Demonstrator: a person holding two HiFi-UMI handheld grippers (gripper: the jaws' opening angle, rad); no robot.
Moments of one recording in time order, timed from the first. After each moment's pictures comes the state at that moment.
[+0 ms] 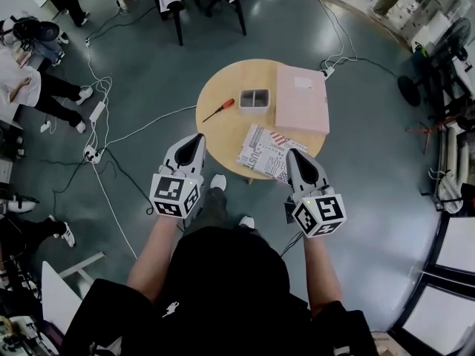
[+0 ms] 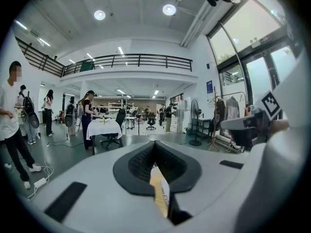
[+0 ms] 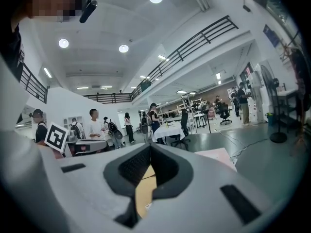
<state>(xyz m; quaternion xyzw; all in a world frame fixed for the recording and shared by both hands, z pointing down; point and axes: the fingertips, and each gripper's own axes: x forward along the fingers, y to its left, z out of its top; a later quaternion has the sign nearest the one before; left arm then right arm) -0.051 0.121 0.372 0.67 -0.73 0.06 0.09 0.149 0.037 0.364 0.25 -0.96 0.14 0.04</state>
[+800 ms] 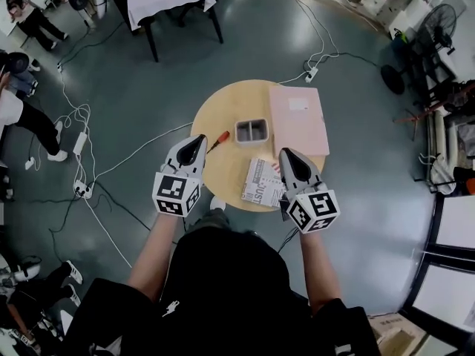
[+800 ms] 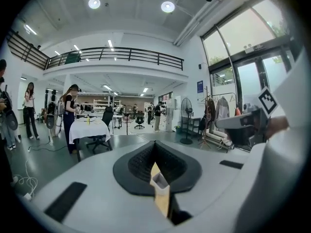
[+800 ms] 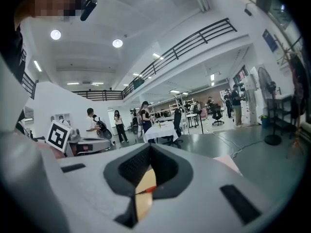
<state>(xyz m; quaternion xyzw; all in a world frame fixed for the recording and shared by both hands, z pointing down) -0.154 -0.015 0.385 0.73 -0.67 0.07 0.09 0.037 -0.065 0.371 0.30 -0.94 0.13 0.05</state>
